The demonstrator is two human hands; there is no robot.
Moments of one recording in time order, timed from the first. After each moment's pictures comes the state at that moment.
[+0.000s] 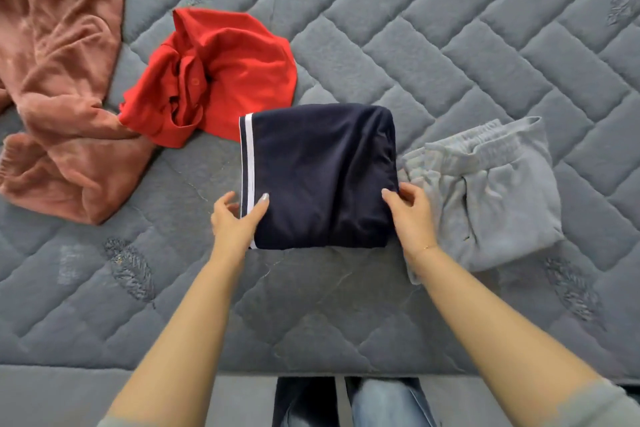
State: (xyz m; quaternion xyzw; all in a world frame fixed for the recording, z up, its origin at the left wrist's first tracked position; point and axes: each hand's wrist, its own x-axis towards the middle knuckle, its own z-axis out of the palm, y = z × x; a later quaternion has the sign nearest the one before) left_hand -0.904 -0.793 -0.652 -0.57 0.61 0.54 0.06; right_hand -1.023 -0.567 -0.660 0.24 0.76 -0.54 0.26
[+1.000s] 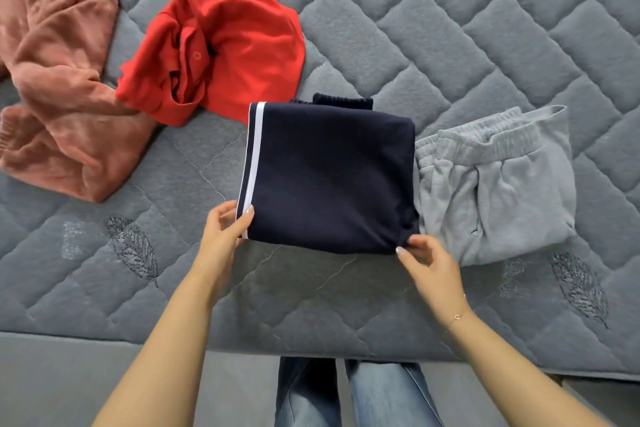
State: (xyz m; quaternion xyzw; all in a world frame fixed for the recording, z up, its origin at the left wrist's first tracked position) left_hand -0.844 -0.804 -0.673 -0.54 0.50 0.68 0.04; right_hand -0.954 -0.488 -0.661 0.13 0.82 -0.45 0.33
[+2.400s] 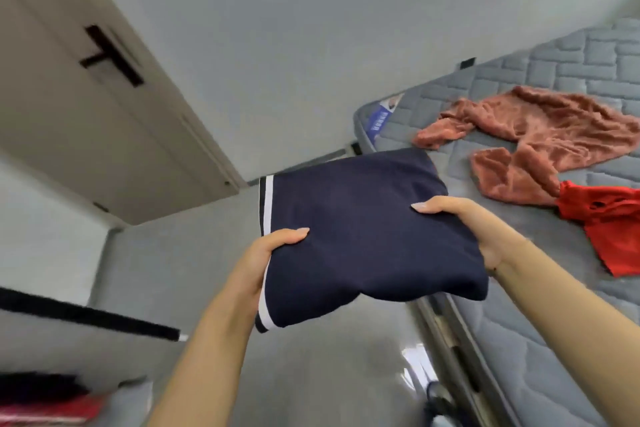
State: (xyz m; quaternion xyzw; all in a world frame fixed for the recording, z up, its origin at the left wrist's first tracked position) left_hand -0.380 -0.541 -0.183 -0.63 0.17 0.66 -0.37; right_hand -0.655 -0.638 -0.238 -0.29 0.41 -0.22 0.84
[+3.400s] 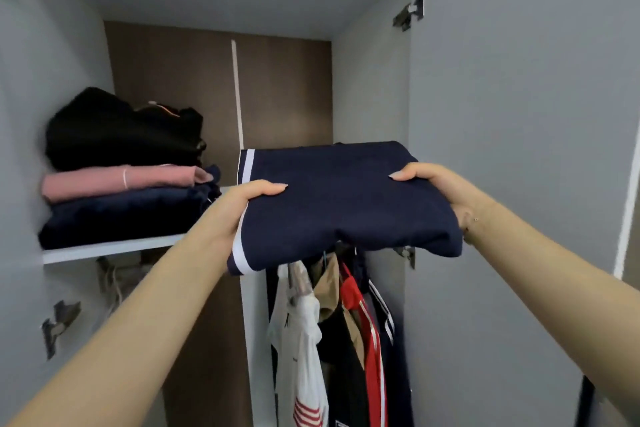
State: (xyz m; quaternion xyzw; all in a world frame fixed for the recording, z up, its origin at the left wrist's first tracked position) left_hand 0.025 -0.038 0.179 -0.59 0.05 -0.01 -0.81; right_hand 0.092 -0.323 0.192 -0.63 -0.14 0.17 0.74
